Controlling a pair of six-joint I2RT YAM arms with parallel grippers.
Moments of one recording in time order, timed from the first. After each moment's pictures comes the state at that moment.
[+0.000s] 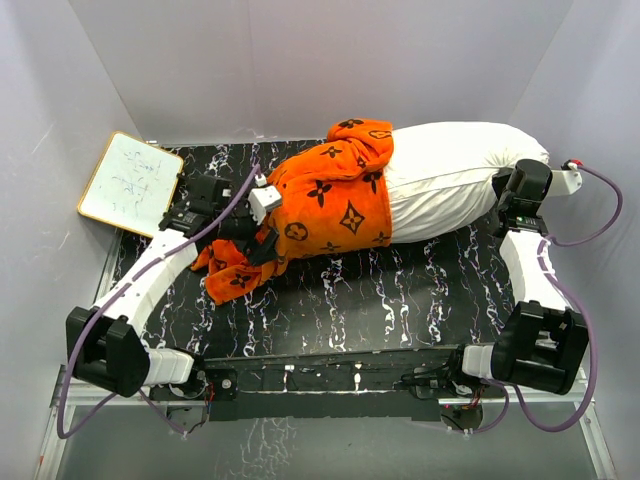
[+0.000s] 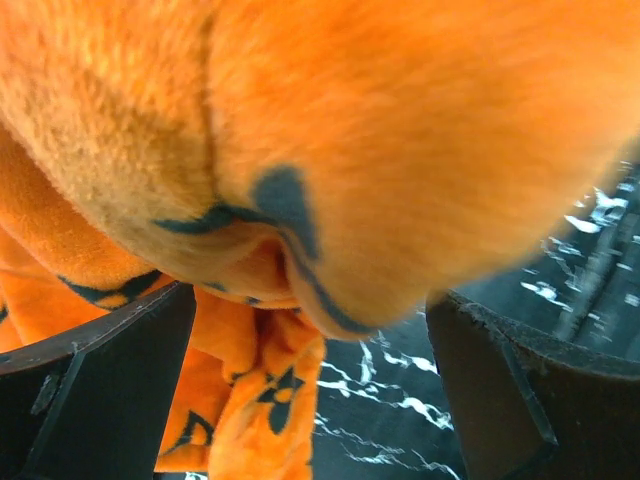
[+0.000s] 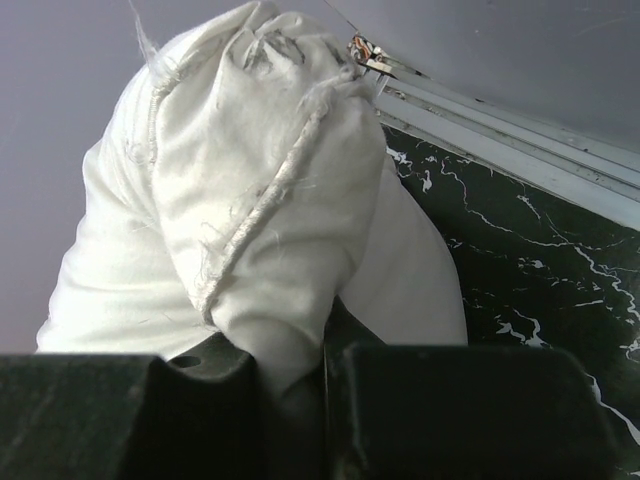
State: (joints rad) left arm -0.32 1.31 1.12 -0.70 0.58 0.50; right arm -0.26 1.30 0.97 0.05 0.26 0.89
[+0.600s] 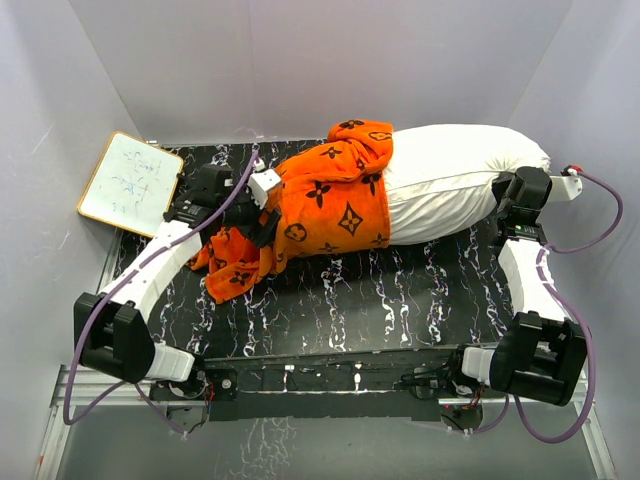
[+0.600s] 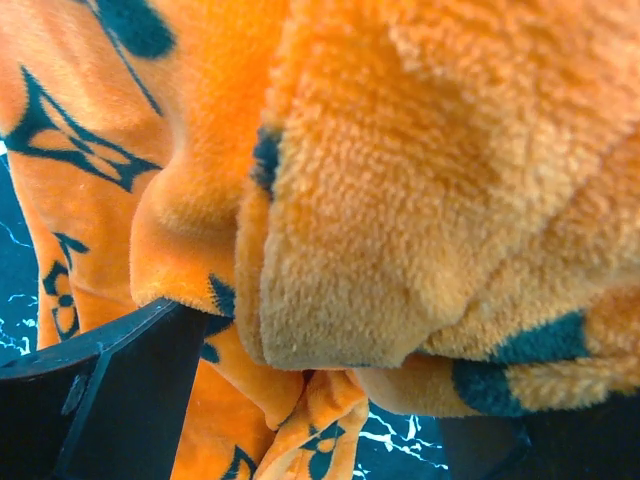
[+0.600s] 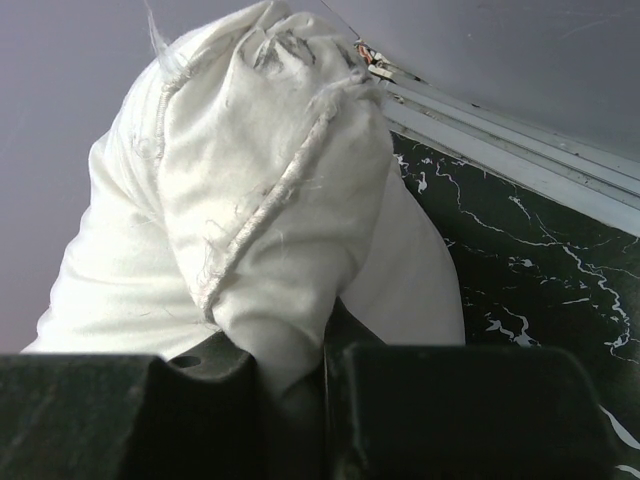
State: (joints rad) left arm -0.32 1.38 1.12 -0.50 0.48 0.42; right arm -0.25 1.24 0.90 0.08 0.26 0.86
